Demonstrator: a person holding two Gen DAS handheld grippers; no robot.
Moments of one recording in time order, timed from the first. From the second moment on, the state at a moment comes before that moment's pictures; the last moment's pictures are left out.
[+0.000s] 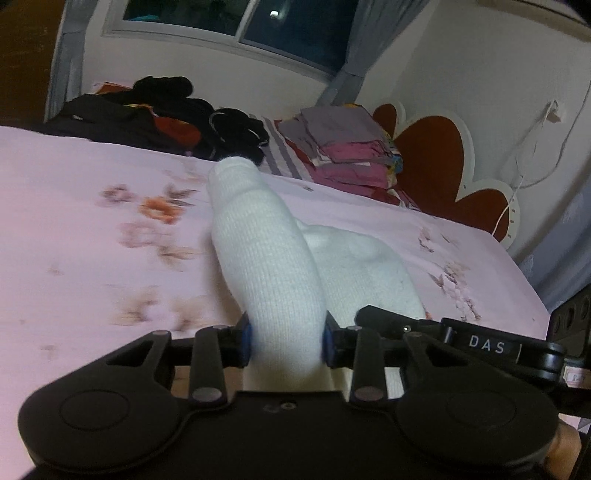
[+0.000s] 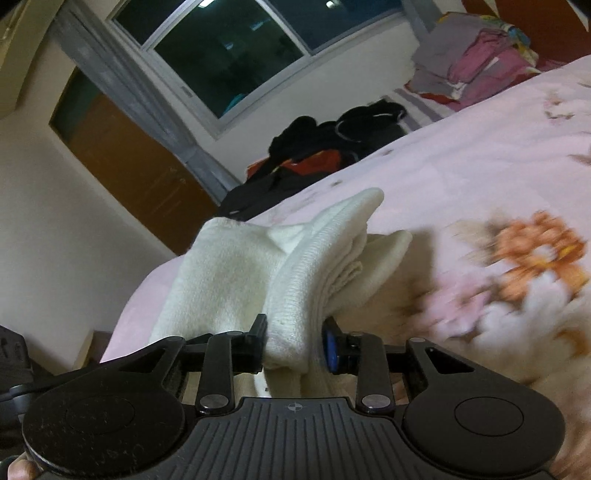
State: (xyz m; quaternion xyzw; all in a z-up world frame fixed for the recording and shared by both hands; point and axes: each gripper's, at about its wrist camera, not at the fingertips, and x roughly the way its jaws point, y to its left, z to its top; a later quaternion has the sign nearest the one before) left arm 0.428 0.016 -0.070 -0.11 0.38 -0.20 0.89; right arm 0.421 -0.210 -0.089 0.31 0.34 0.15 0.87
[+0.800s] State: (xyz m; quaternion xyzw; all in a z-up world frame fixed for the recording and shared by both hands) left arm 0.437 0.192 -0.139 -0.13 0.43 -0.14 0.88; right arm 0.455 -0.042 -0.156 0.28 0.41 0.13 0.86
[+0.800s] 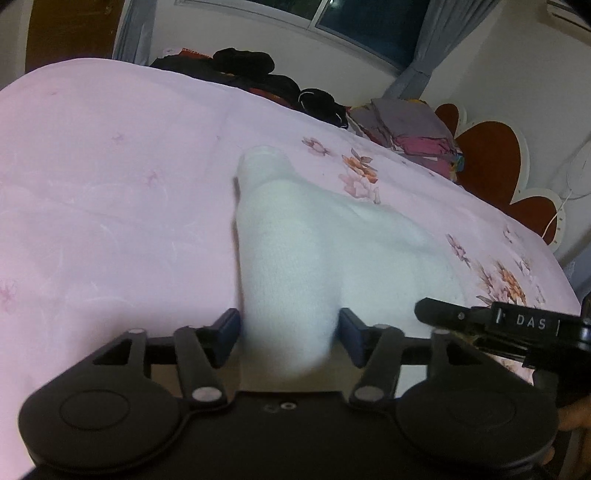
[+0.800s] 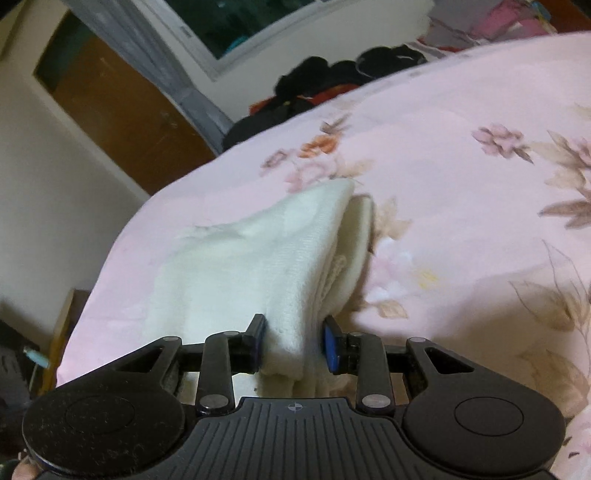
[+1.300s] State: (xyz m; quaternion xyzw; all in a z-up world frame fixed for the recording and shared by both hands) left arm 0.457 0.198 -0.112 -0.13 0.37 -0.15 0.91; right arm 0.462 -0.019 -0.107 0.18 0.35 0.09 0.92
